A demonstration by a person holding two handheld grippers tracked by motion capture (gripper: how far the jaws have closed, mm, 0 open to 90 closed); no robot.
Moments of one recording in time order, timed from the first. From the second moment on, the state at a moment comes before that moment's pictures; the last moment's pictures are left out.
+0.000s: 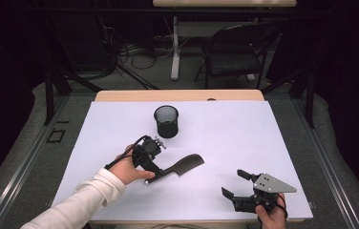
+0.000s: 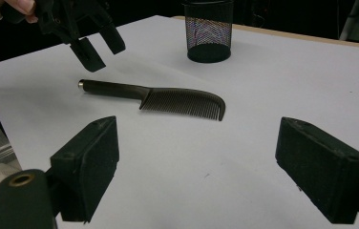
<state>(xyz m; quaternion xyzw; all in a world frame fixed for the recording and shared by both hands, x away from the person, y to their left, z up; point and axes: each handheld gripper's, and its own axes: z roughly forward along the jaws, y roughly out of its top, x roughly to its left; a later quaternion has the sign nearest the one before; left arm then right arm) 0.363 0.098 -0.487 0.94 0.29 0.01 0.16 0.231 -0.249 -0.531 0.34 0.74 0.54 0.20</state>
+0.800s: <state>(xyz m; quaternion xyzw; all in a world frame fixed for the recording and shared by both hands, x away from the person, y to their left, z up) 0.371 0.087 -0.503 0.94 0.30 -0.01 0.13 0.232 -0.248 -0.532 0.35 0.74 0.54 0.19</state>
